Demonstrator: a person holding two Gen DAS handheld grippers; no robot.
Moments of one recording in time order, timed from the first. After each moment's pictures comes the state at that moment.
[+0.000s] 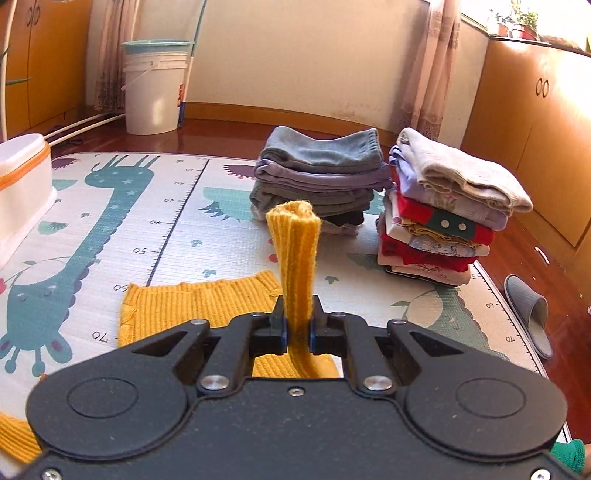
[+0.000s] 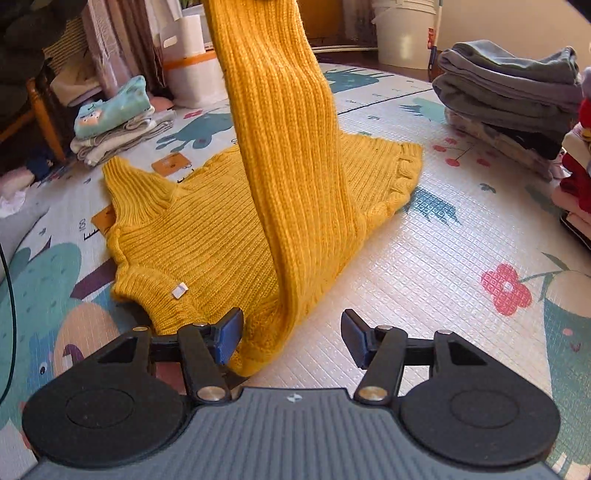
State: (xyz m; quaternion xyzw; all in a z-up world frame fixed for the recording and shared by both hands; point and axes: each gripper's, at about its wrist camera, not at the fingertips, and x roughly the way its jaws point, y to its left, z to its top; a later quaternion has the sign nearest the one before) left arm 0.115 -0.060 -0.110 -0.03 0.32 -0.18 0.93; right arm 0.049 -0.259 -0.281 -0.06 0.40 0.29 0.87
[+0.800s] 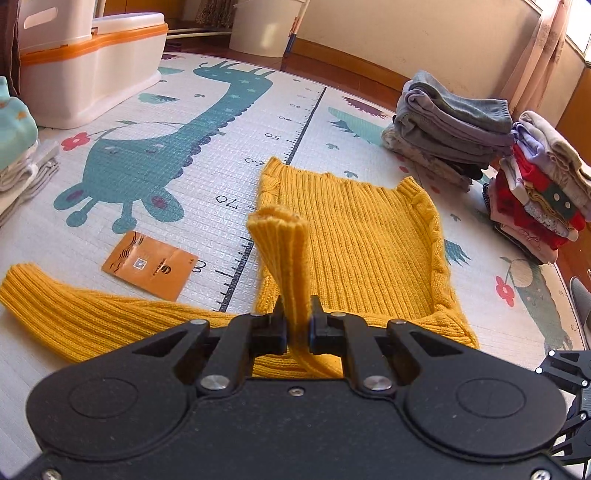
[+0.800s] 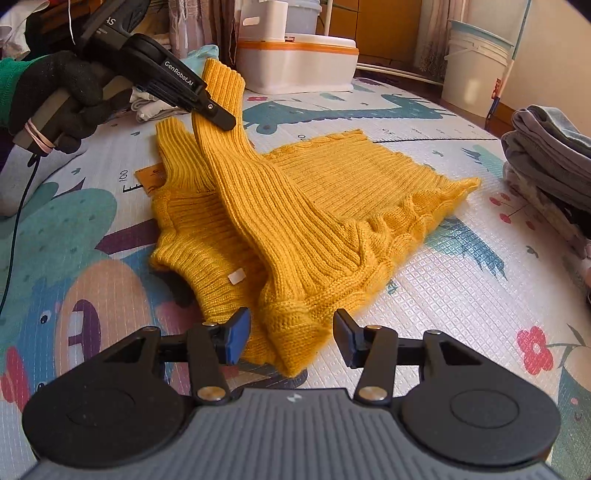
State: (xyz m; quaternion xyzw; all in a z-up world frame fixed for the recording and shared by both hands) left arm 0.099 0.078 -0.228 -0.11 0.39 -0.08 0.91; right arm 0.026 -0.222 -0.281 -0.15 0.35 0.36 0.85
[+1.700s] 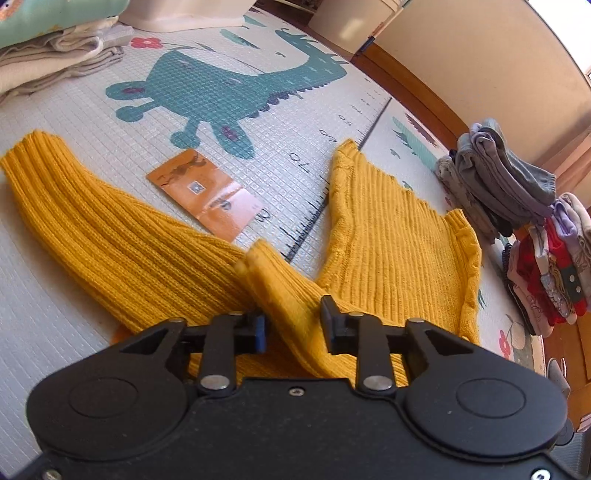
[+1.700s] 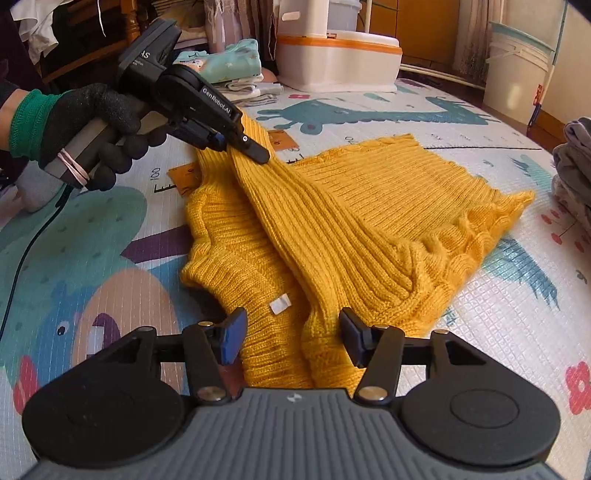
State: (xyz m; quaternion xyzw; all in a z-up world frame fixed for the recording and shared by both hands) left arm 0.093 0.139 -0.274 -0.27 0.41 0.00 0.87; right arm 0.038 -0.189 -0.290 -0.16 0.35 0.42 0.82
